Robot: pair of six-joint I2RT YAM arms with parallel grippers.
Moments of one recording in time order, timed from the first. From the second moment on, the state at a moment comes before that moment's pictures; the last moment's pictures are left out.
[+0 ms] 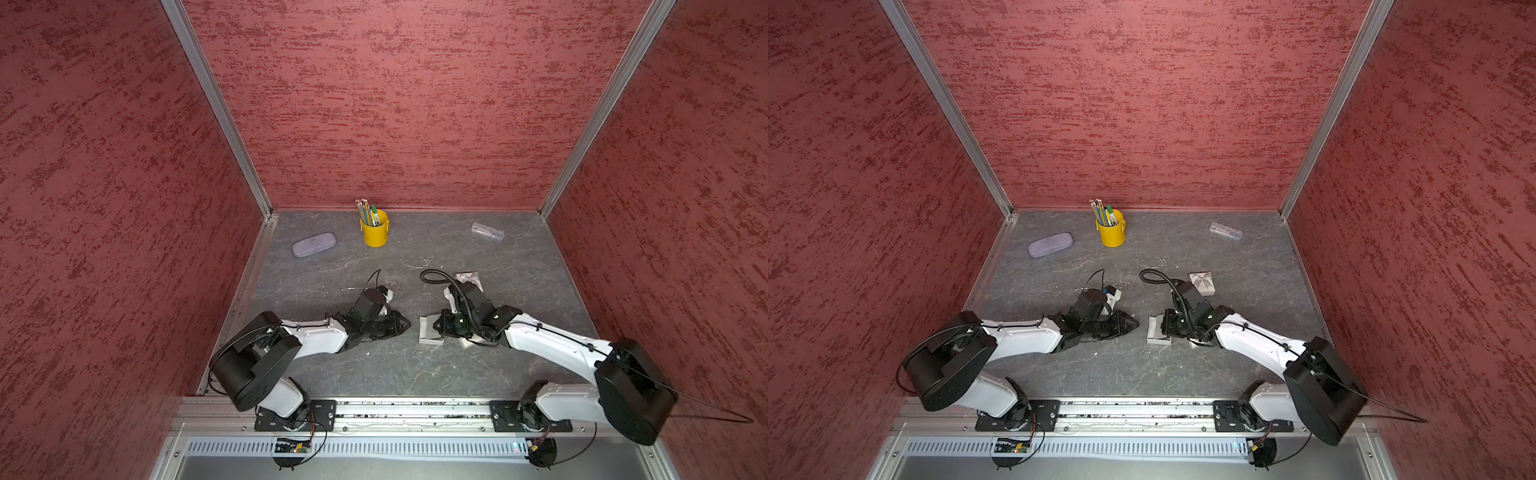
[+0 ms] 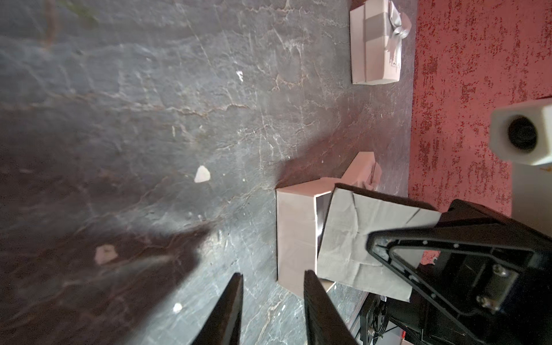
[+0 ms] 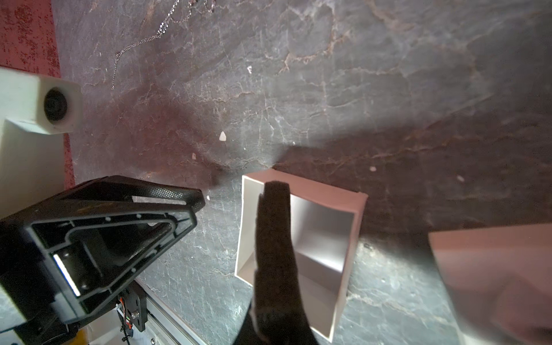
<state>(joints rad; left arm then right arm) -0.74 1.53 0.53 0.26 0.35 -0.96 0.68 1.32 0.64 -0.26 -0.28 0.81</state>
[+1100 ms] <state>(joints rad) -0.82 1.31 0.42 0.18 0.16 -1.14 0.75 1.55 0.77 -0.10 -0.37 0.79</state>
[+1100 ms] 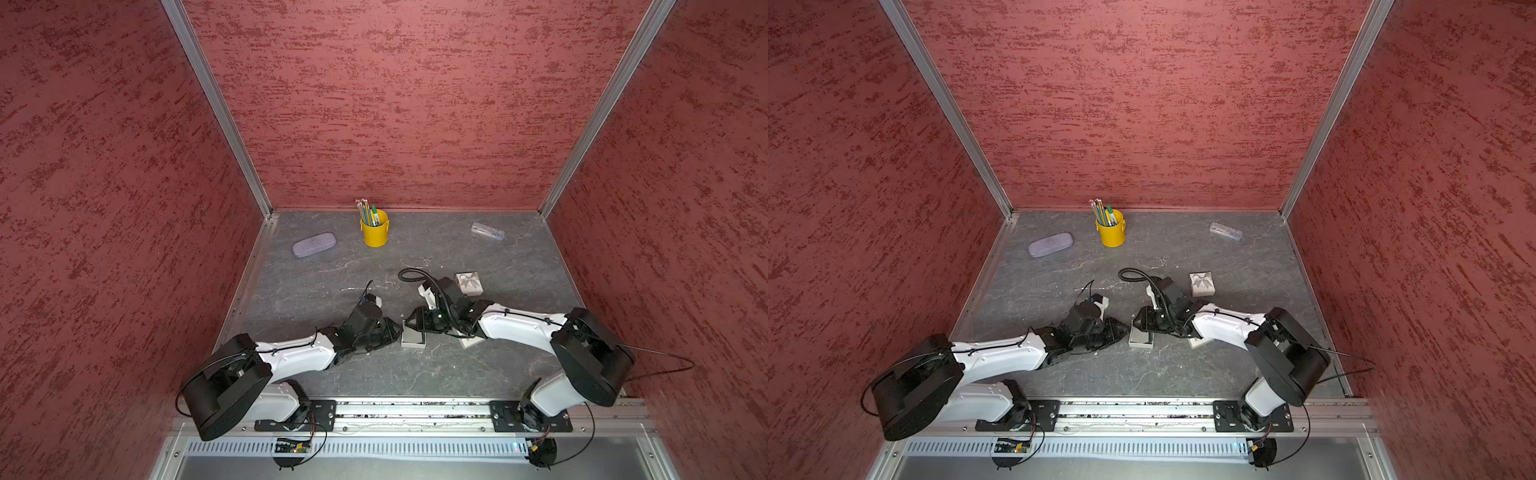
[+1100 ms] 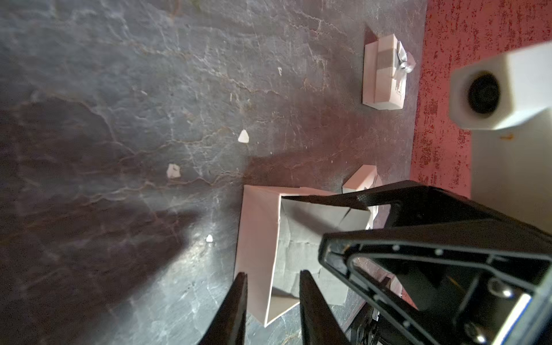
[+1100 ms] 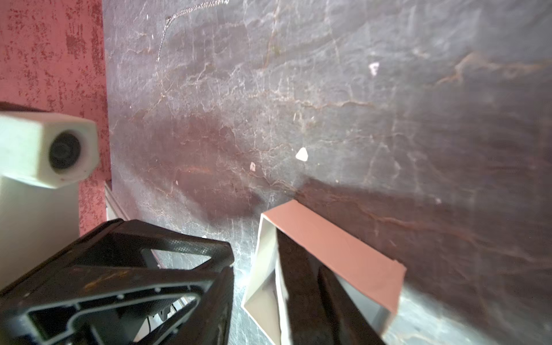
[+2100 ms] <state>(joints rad) -0.82 1.36 0.43 0.17 0.16 -1.14 0.82 1.53 0.85 -0.35 -0.17 0.75</state>
